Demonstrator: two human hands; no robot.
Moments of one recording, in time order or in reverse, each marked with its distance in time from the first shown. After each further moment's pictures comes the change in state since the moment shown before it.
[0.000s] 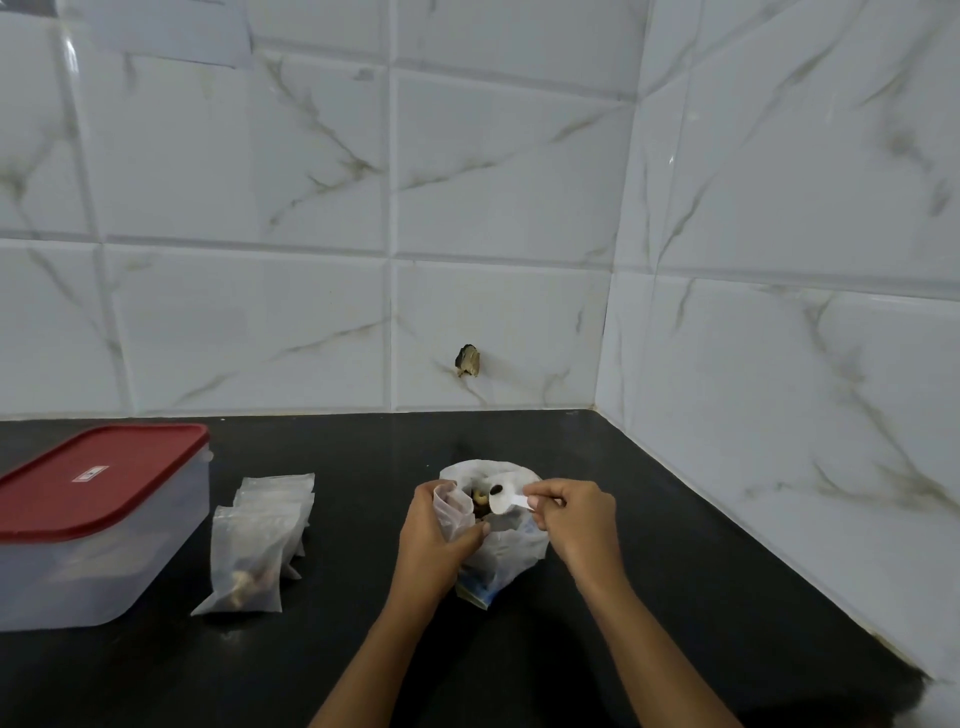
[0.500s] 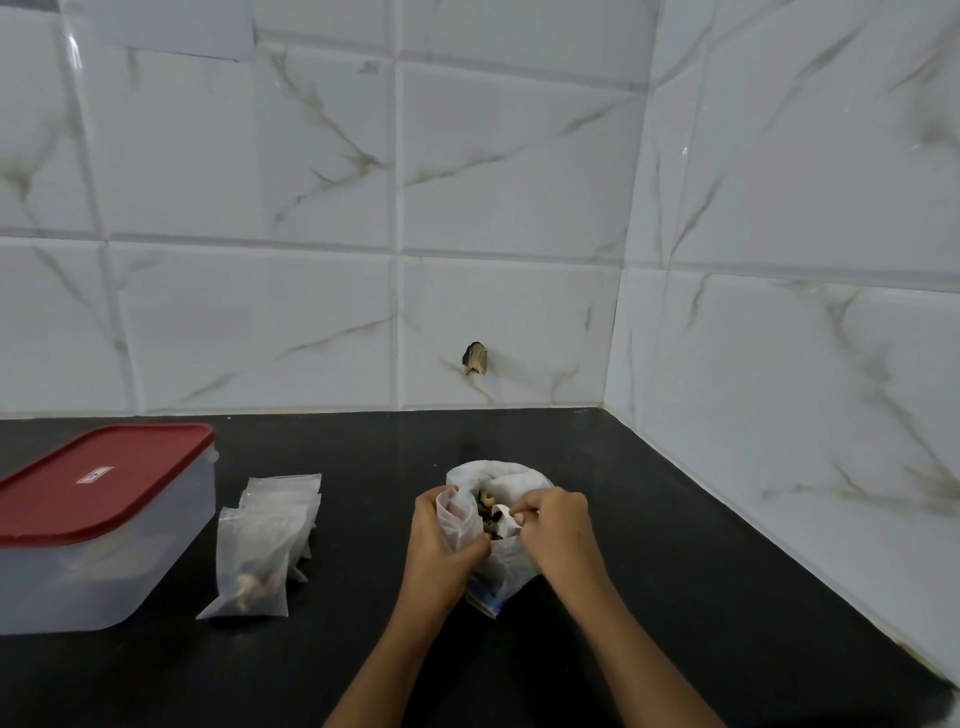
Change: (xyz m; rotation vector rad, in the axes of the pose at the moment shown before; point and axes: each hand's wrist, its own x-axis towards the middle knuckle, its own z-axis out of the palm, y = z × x) left_hand -0.001 -0.014 0.000 -0.115 -0.025 -0.050; right_hand 0.003 -0.001 0.026 -0.302 -0.114 -0.070
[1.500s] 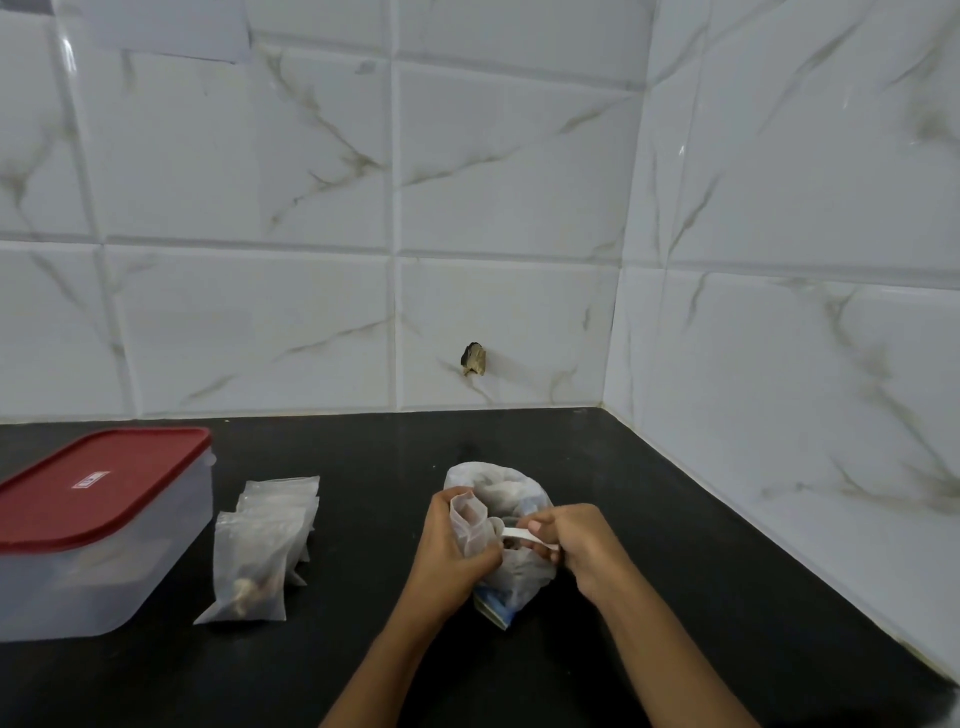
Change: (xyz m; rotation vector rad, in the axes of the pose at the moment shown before) left_hand 0.001 0.002 0.003 -0.023 -0.121 0.020; right_hand 0.015 0.024 -0.005 0.702 -0.235 0.536
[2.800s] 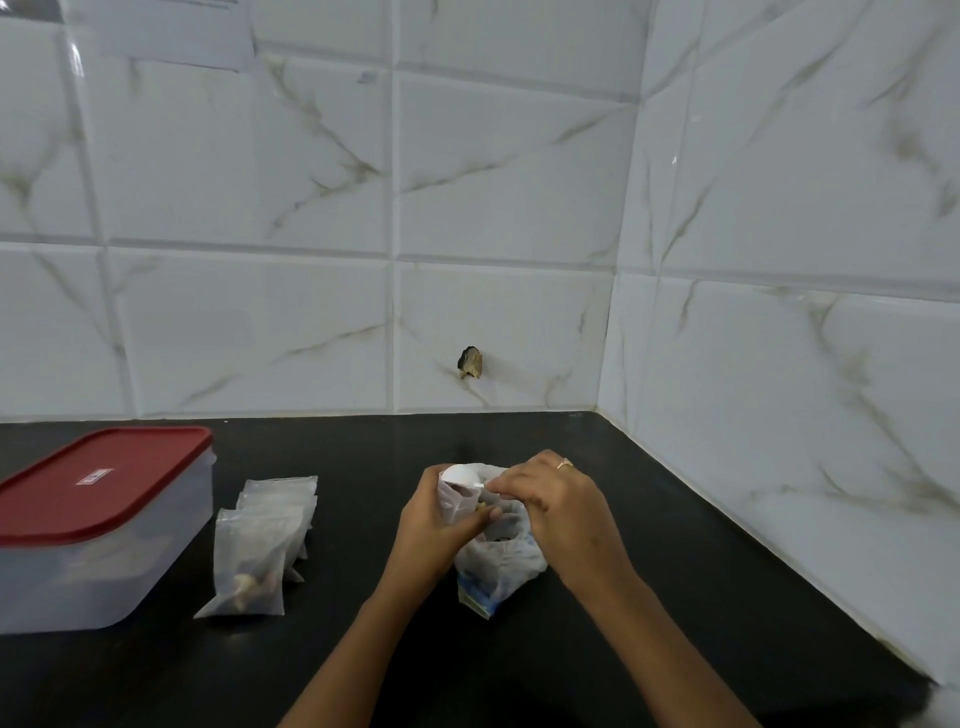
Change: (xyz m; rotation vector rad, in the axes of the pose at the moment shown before) left_hand 0.013 0.025 -0.008 0.119 0.096 -0.047; right_hand -0.052 -0.026 -0.001 -0.827 0.183 -1.288
